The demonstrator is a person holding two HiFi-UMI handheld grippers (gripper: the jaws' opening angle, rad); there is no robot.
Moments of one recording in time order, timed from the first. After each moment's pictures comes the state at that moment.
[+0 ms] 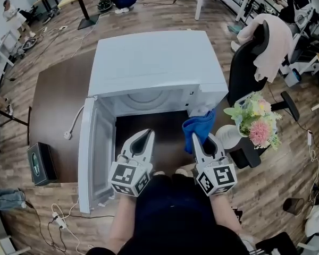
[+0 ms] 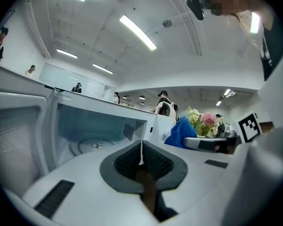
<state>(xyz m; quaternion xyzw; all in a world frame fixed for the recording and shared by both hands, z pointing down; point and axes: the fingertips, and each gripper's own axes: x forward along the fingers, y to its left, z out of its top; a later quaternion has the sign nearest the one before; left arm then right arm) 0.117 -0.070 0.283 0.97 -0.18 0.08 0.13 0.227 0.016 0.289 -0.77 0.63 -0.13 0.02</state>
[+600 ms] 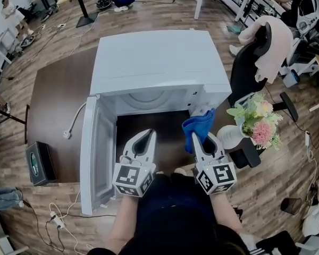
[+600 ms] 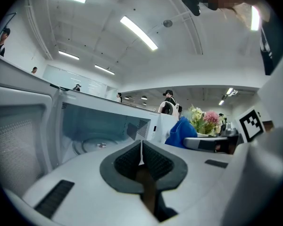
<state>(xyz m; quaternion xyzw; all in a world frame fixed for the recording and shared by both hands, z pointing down) 0.112 -0.075 0.289 0.97 -0.20 0.08 0.13 0.221 0.008 0.297 -0.77 0.62 -0.13 -0.01</state>
